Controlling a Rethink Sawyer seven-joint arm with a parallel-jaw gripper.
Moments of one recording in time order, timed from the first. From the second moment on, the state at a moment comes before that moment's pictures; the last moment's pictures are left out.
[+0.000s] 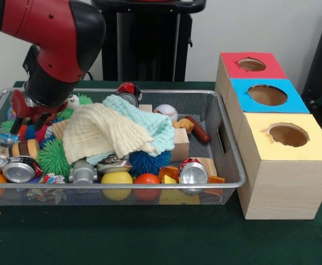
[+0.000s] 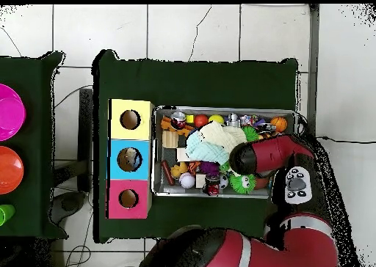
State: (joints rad) arm -0.38 -0.36 -0.11 1.33 -0.80 0.64 1.22
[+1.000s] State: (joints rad) arm -0.32 -0.31 -0.17 1.29 -0.80 0.64 1.22
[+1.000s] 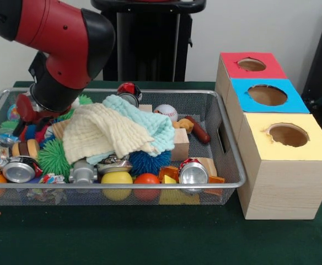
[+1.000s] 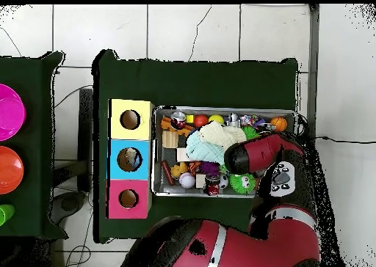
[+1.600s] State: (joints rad) arm -0.32 -0.30 -0.19 1.27 -0.80 0.64 1.22
